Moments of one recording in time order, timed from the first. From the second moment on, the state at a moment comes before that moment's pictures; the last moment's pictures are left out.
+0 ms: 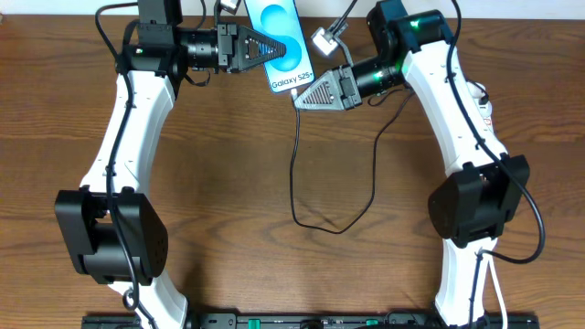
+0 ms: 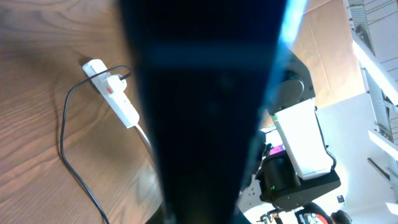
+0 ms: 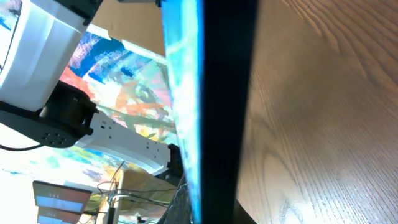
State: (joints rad) left arm -0.06 1.88 1.69 -0.38 1.46 -0.48; right arm 0.29 2.17 2.18 -1.52 -1.32 -0.48
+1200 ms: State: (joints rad) left arm -0.06 1.88 1.69 -0.38 1.46 -0.46; right arm 0.29 2.17 2.18 -1.52 -1.32 -0.48
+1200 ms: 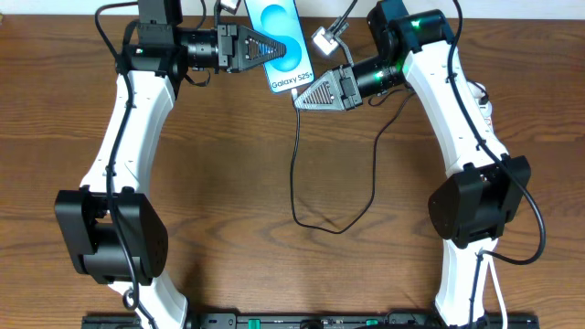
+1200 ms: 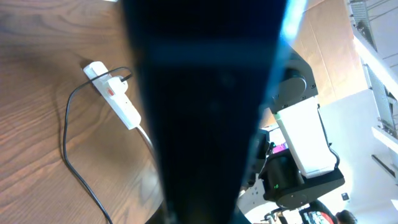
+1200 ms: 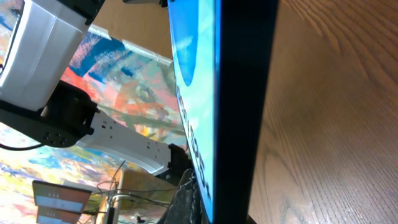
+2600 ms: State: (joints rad) left arm -0.06 1.88 1.69 -0.37 1.46 -0.45; right arm 0.28 2.17 2.18 -1.48 -1.33 -0.47
